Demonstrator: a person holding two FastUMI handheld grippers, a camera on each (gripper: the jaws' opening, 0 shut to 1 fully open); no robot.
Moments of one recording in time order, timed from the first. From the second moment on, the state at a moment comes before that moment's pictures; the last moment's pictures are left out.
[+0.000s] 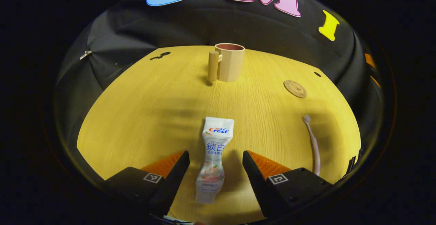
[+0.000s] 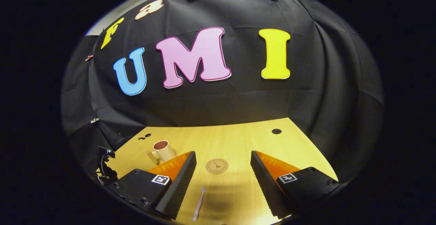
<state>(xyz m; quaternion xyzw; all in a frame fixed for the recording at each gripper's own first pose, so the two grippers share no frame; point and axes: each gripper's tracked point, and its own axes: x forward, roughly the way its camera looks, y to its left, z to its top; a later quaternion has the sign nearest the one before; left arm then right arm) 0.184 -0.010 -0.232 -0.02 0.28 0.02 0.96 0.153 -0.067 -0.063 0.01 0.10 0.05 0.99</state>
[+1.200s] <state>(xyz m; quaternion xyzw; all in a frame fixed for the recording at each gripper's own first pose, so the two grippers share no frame) 0.189 -0.019 -0.223 -0.05 0.27 0.00 0.96 0.121 -0.015 -0.208 -0.02 0.30 0.08 0.95</state>
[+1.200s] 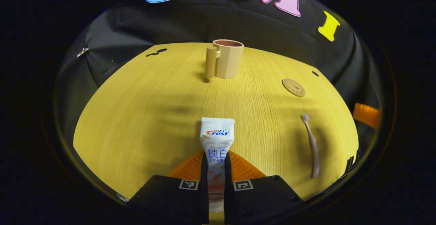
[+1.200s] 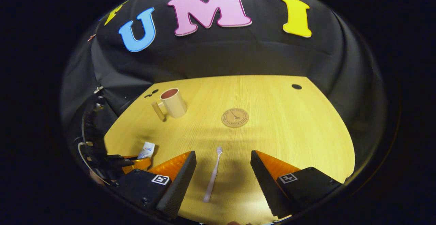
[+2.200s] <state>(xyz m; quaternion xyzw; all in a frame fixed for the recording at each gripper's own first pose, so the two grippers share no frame) 0.099 0.020 -0.177 -0.06 0.26 -0.03 0.96 0.096 -0.001 -0.318 -0.06 0.45 0.00 0.89</state>
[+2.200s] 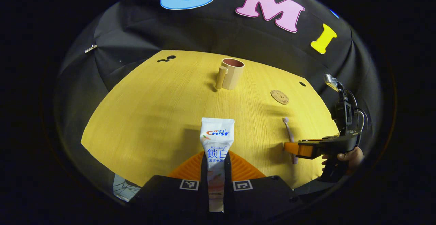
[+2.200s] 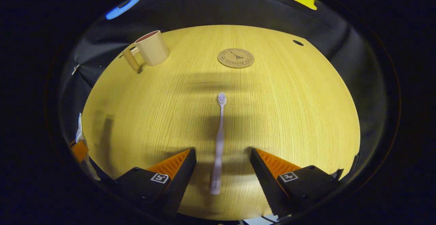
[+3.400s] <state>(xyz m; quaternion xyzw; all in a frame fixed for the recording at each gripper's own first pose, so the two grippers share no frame) 0.098 0.032 -0.147 -0.05 0.21 -0.09 0.97 0.075 0.011 -0.288 -0.06 0.45 0.06 0.89</state>
